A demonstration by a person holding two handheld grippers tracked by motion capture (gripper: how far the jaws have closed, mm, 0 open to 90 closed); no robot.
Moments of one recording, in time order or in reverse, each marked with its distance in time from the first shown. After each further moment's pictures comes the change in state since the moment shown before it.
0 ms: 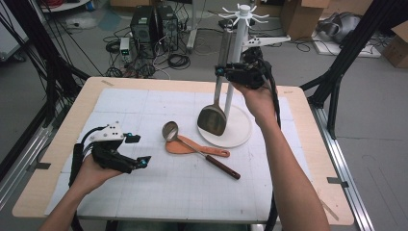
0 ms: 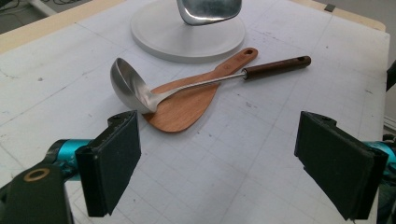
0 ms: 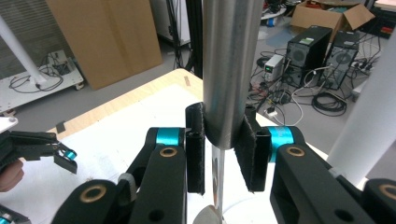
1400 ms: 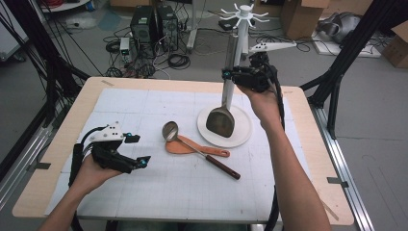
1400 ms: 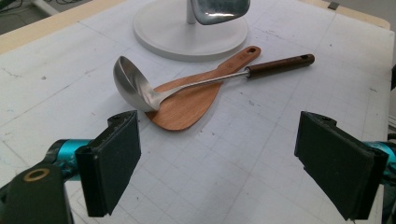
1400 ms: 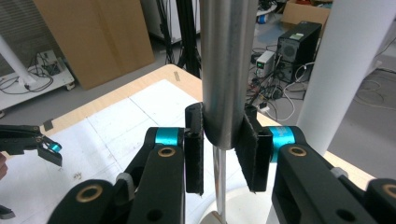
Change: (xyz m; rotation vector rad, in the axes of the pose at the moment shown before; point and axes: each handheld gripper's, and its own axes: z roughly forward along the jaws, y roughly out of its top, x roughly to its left) left arm 0.001 -0.002 0.001 0.005 0.009 0.003; right arm -0.014 -0.014 -0.007 -0.004 -0.027 0.015
